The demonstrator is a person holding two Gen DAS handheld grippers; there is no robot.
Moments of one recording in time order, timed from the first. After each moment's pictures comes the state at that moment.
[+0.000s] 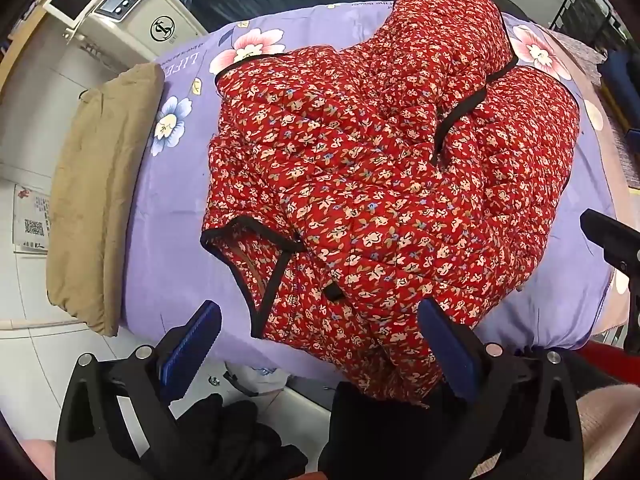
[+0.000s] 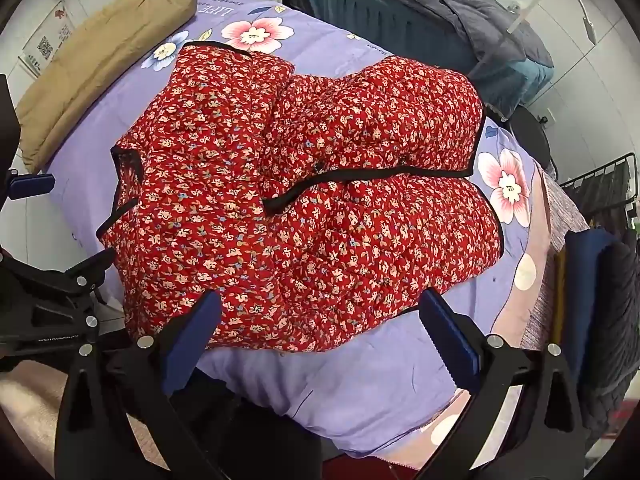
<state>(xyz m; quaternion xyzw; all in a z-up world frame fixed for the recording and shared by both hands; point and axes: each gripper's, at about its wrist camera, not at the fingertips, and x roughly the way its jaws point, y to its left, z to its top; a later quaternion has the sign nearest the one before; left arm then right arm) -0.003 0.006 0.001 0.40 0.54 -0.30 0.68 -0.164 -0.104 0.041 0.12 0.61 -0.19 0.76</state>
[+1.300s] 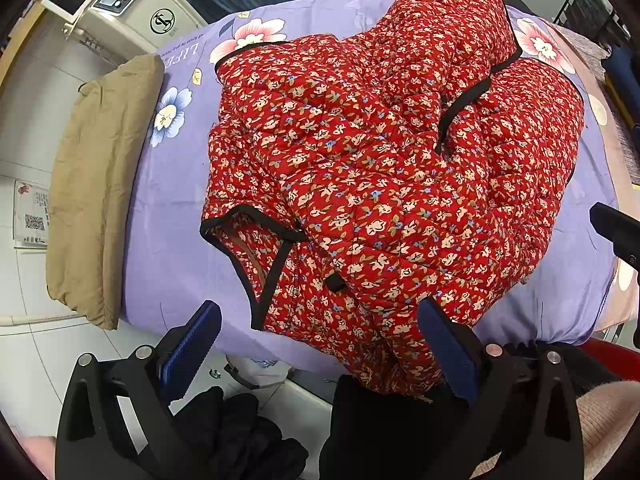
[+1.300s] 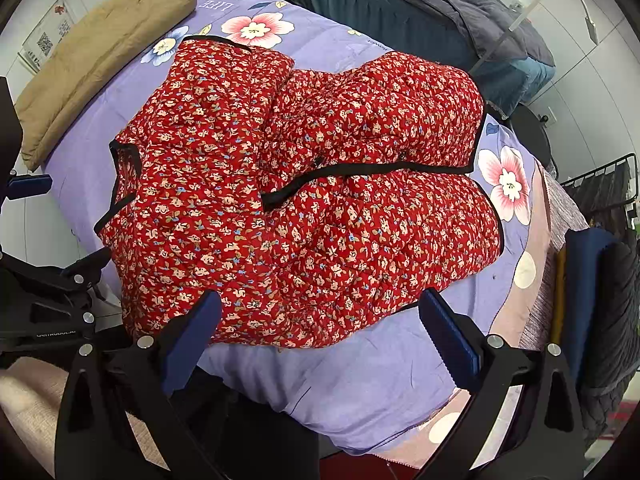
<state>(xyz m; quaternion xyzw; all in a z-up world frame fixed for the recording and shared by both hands) -0.005 0.010 -0.006 0.40 0.55 -0.29 0.67 -0.165 -0.102 0.038 0.11 0.61 -0.19 0.76</state>
